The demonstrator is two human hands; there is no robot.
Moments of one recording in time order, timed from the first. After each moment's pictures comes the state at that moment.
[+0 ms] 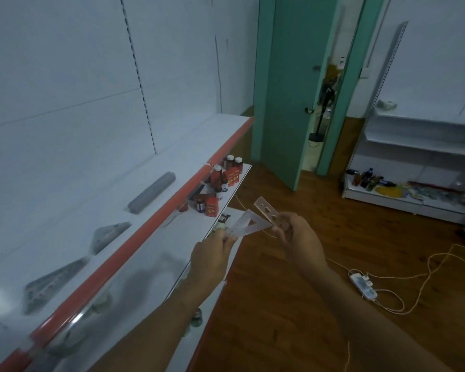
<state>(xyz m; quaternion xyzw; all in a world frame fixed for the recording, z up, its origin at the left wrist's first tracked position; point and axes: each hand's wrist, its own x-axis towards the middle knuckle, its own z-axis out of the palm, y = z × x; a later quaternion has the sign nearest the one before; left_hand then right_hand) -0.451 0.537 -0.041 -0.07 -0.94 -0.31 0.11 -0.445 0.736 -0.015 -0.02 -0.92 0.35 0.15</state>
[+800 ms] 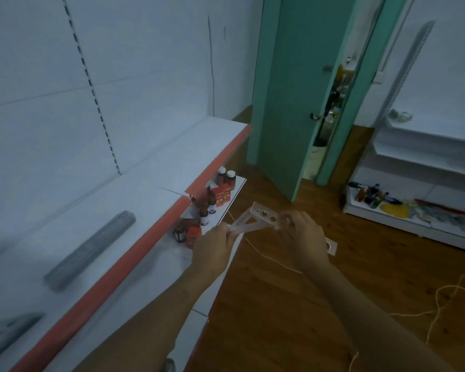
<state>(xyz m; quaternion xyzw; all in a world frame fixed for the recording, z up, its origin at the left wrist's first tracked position) -0.730 0.595 -0.054 -0.08 -0.95 -0.28 0.08 -0.714 0.796 -0.020 -0.01 -0.96 0.24 0.17</state>
